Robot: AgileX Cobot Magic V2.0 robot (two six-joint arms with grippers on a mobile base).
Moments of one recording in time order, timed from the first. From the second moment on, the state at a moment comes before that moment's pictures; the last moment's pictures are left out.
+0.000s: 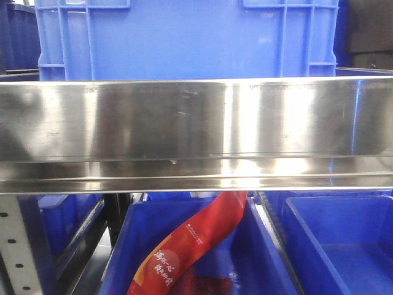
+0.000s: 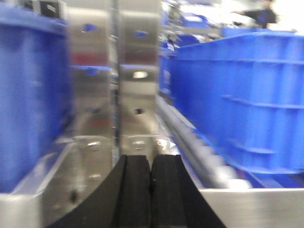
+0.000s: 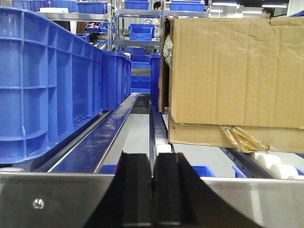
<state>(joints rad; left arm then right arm) -0.02 0.02 -0.13 -0.08 0.14 0.06 0.04 0.00 0.00 -0.01 -0.01 0.03</state>
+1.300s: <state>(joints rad) -0.03 0.00 0.00 -0.04 0.02 0.01 0.04 0.00 0.00 -0.01 -0.01 0.03</state>
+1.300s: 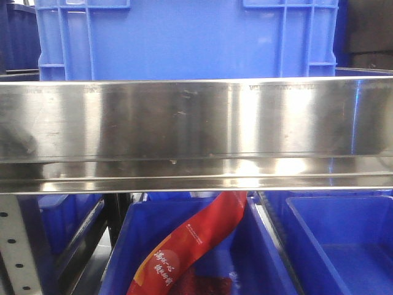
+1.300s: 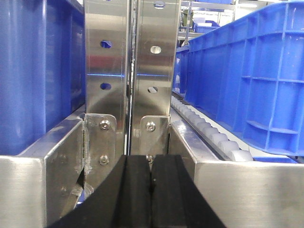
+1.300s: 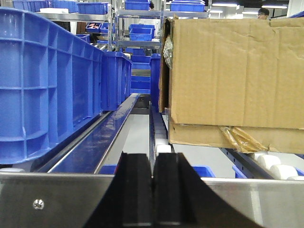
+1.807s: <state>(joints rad) -0.03 0.00 0.00 -0.04 0.02 0.01 0.04 0.00 0.00 -0.01 -0.01 0.03</state>
